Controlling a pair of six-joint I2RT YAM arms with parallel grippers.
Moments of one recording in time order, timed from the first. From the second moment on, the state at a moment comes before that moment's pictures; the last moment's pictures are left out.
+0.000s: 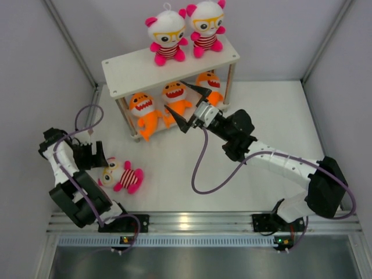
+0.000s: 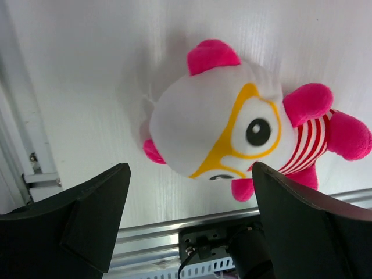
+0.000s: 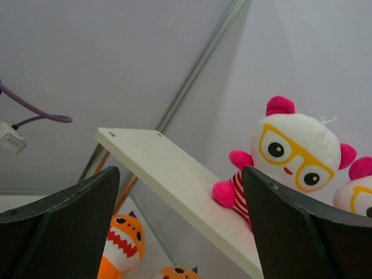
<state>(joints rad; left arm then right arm) 0.73 1.34 1.06 -1.06 0.43 0.59 0.89 1.43 1.09 0.89 -0.25 -0.53</state>
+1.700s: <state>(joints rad) 0.48 0.85 1.18 -1.25 0.88 0.86 1.09 1.70 1.21 0.52 -0.32 0.11</state>
